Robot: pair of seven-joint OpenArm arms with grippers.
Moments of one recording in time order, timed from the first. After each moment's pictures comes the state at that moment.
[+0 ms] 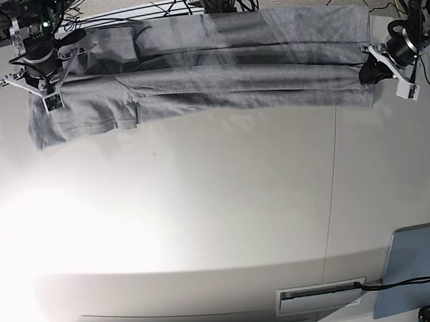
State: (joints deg) left arm 21.9 -29.8 -20.1 83.5 -46.0 -35.2 40.7; right arm -36.4 24.6 9.6 119.4 -5.6 1.8 -52.7
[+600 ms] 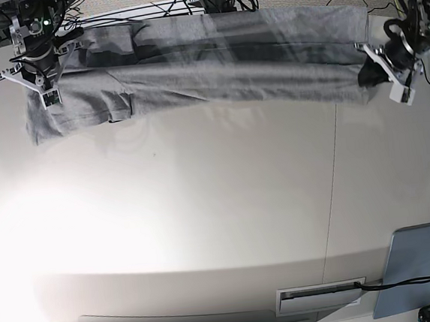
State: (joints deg) left arm 26.1 -29.9 -20.1 96.1 -40.7 -30.6 44.7; right arm -37.1 24.5 9.6 119.4 -7.6 1.4 -58.0
